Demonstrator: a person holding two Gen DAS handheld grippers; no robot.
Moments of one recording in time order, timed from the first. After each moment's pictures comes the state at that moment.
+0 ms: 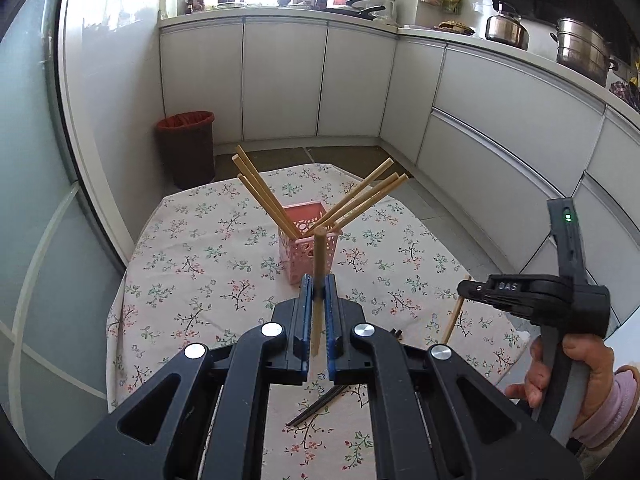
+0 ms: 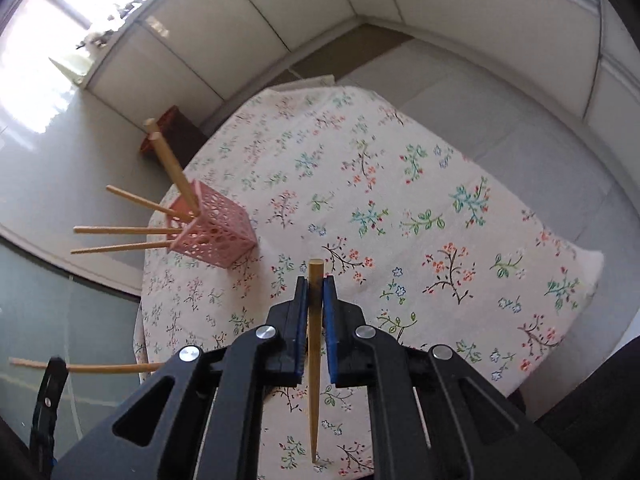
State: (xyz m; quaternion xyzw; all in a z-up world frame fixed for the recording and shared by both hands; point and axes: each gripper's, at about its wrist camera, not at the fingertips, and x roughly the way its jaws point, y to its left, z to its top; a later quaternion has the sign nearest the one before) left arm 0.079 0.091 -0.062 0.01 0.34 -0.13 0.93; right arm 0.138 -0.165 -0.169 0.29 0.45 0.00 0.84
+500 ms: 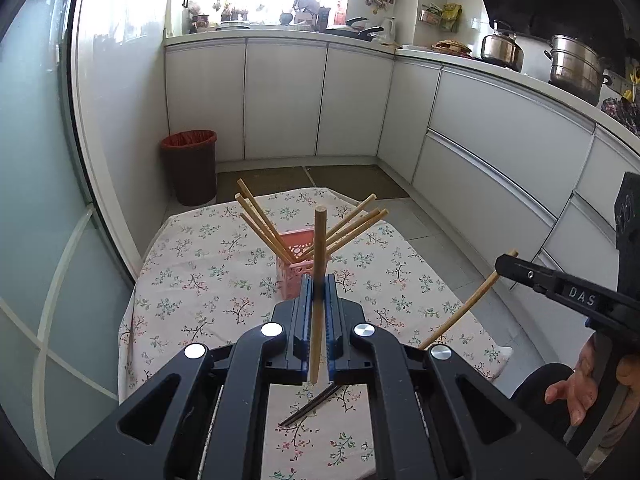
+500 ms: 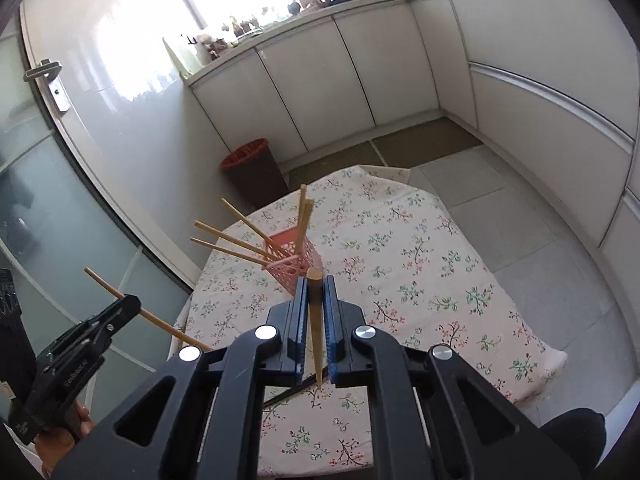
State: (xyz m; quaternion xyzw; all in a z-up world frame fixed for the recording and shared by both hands) left arm 0.056 0.086 -0.018 0.00 0.31 -0.13 0.94; right arm 0.075 -0.154 -0.058 0.20 0.33 0.10 0.92
